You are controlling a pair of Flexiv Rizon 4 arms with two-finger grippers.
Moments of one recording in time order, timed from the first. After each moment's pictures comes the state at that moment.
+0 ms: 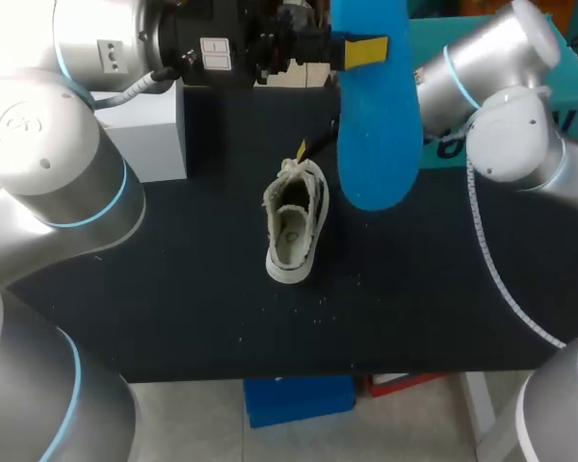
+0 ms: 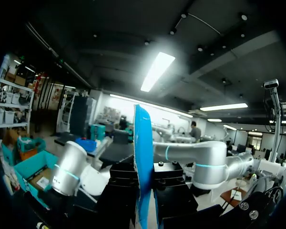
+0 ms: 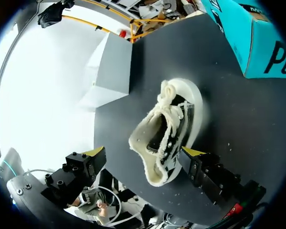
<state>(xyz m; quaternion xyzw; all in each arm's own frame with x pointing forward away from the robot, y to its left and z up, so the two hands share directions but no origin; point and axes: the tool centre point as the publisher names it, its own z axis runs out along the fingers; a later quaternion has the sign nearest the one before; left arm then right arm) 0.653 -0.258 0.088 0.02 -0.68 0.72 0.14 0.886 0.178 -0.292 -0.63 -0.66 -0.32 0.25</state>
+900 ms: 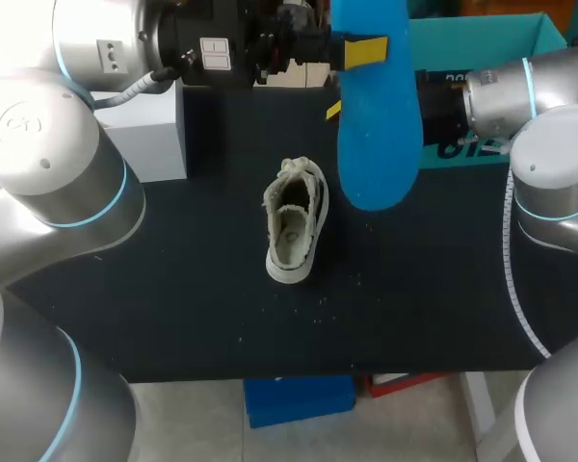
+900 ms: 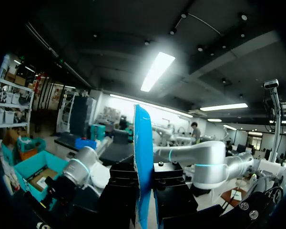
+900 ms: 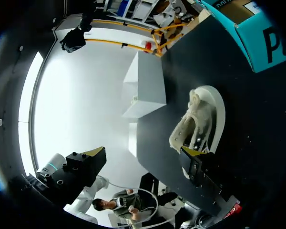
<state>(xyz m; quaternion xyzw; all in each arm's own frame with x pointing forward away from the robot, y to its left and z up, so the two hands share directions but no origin) 0.653 -0.258 0.088 0.02 -0.68 0.72 0.14 0.886 0.153 -0.216 -0.60 -0.55 -0.44 0.37</state>
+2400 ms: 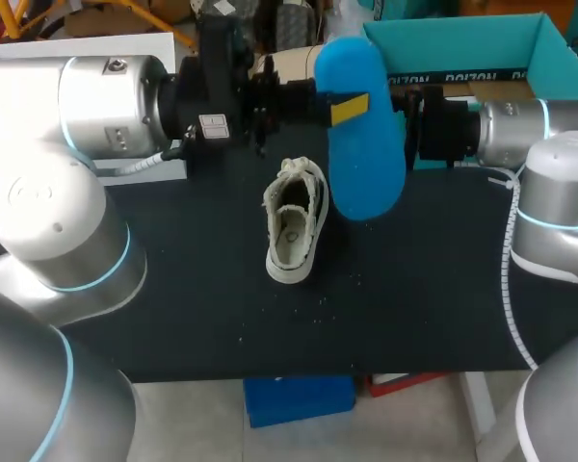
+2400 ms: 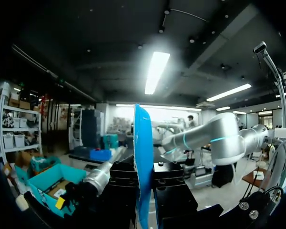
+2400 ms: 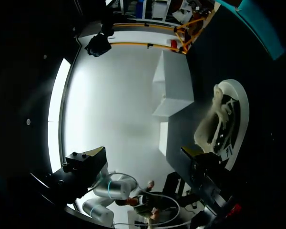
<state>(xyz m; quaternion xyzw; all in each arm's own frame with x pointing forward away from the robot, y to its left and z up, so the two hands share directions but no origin) 0.657 -0.249 0.028 -0.02 -0.67 0.74 0.04 0.876 0.146 -0.199 -0.53 -0.49 -0.52 0.45</state>
